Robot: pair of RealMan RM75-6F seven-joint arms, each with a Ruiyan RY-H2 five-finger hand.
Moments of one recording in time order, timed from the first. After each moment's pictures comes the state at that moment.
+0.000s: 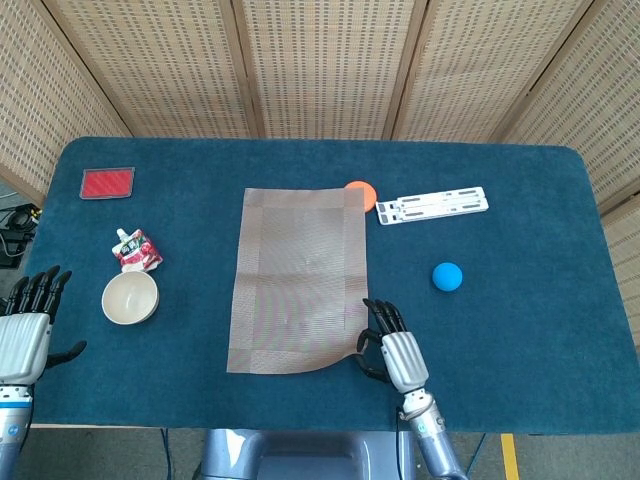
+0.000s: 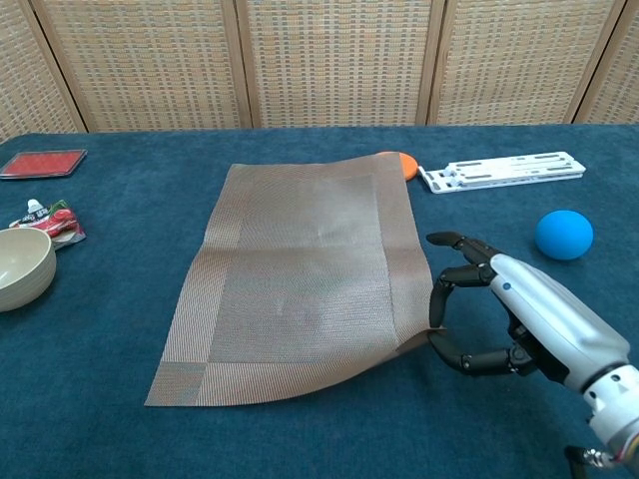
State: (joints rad) left arm -0.12 -1.20 -0.06 -1.64 1.42 1.46 0.20; right arm 0.28 -1.96 0.03 -1.22 -1.57 1.38 0.10
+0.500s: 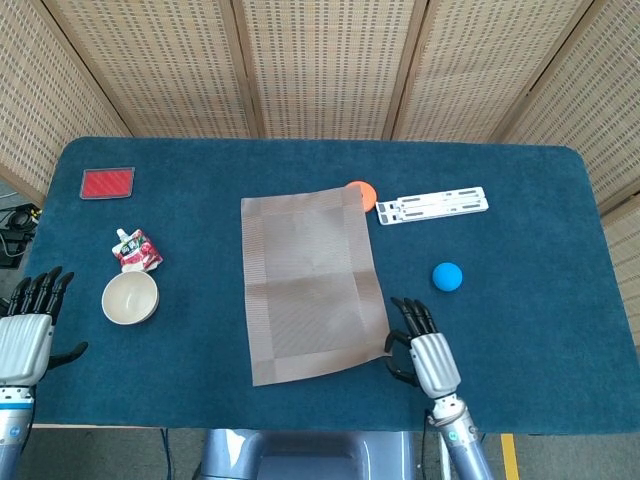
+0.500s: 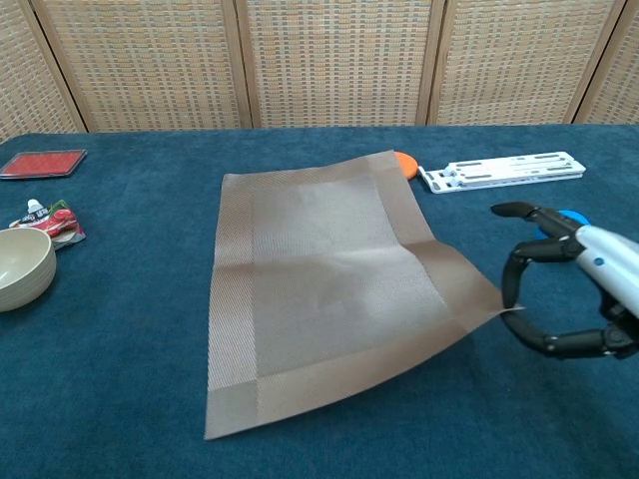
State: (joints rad) left arm -0.12 -1.20 -0.06 -1.65 1.43 1.47 0.21; right arm 0.24 -1.76 0.00 -1.35 -1.61 1.47 0.05
